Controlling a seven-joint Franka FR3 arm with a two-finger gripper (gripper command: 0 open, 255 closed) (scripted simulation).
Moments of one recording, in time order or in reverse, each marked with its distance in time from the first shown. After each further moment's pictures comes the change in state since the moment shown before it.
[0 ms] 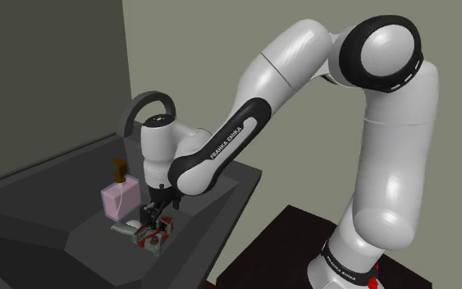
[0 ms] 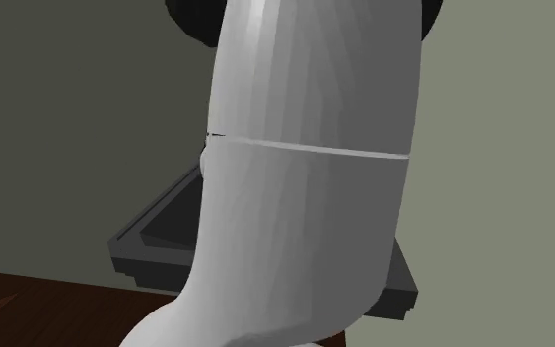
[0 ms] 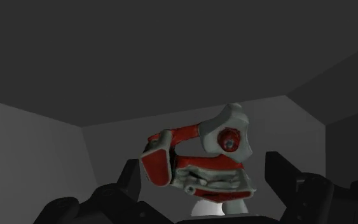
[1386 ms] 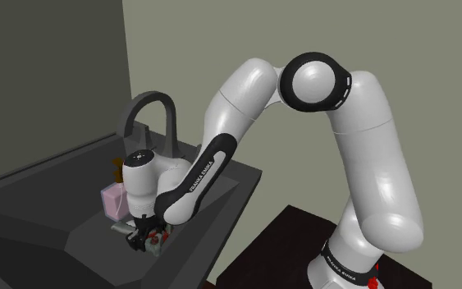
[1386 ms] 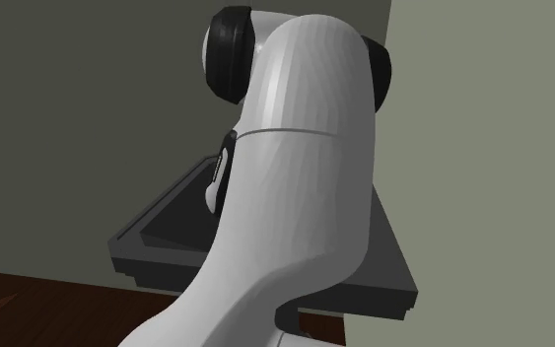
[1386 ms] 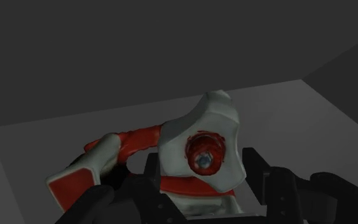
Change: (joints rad) arm 0.144 0.318 -0.121 0.198 -0.186 0.083 0.155
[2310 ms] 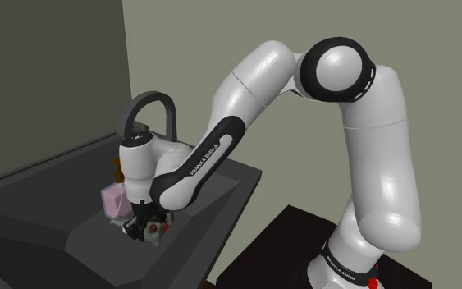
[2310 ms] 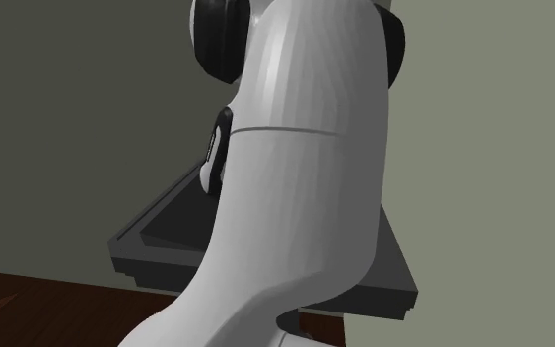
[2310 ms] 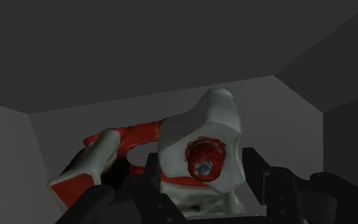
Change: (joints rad) arm -0.044 -0.115 0.062 -0.026 0.074 -0.084 -0.052
